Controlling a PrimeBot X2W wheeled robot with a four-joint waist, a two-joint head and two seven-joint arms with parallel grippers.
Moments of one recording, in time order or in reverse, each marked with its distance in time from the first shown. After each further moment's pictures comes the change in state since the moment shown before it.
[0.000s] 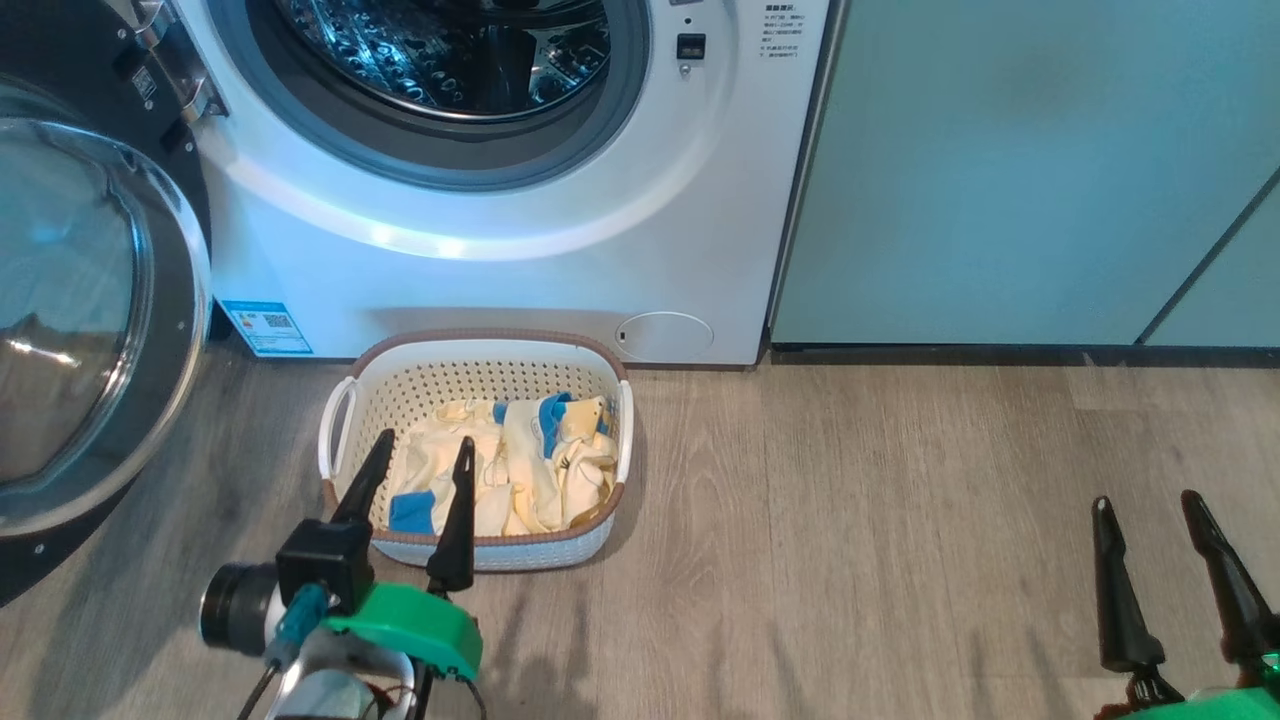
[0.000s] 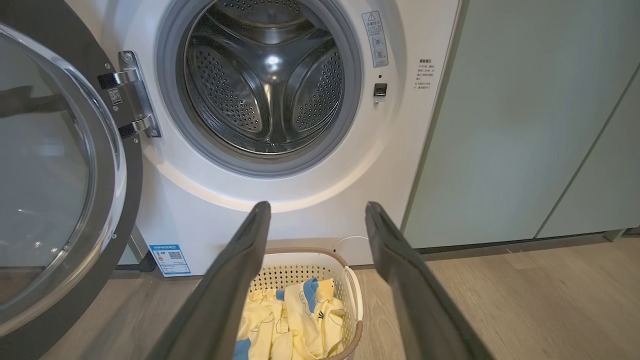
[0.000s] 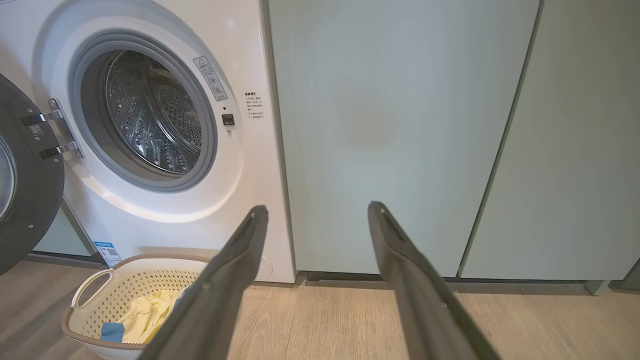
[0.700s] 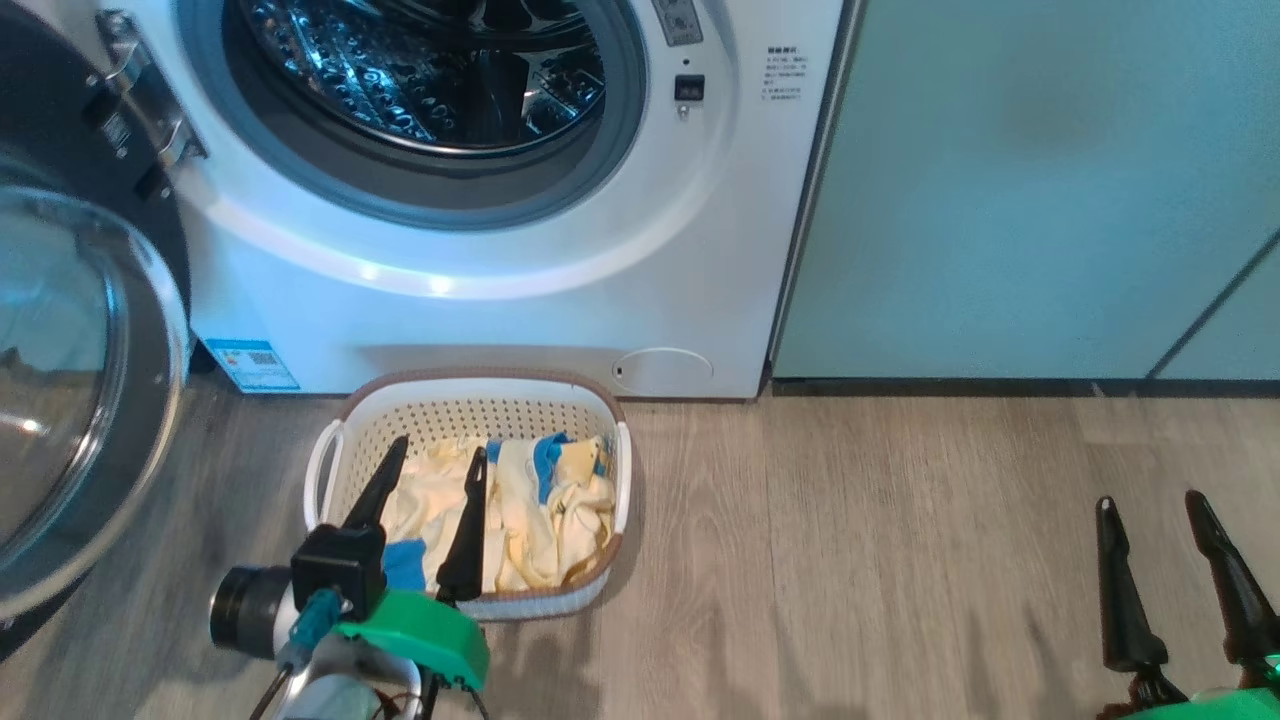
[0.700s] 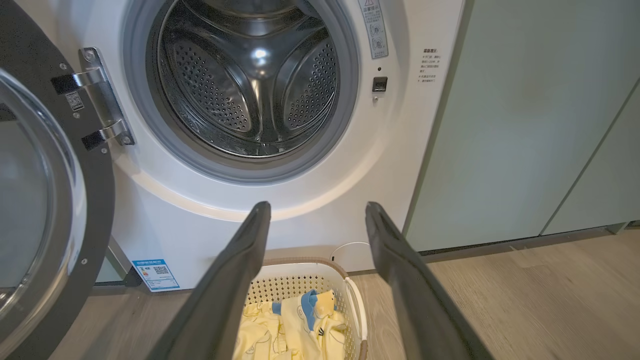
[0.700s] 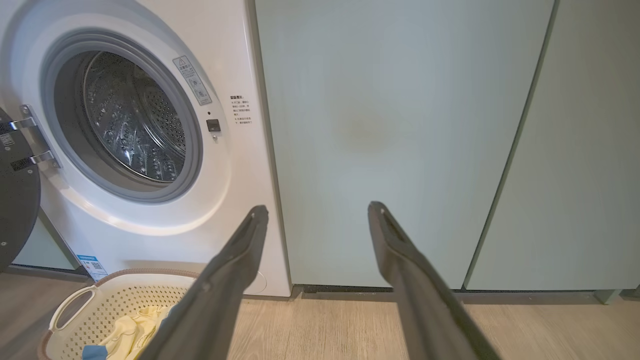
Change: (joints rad) left arm 0.002 0.018 -0.033 0.009 0.000 0.007 0.000; right arm 0.001 0.001 -0.005 -0.001 0.008 0.000 0.000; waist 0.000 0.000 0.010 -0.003
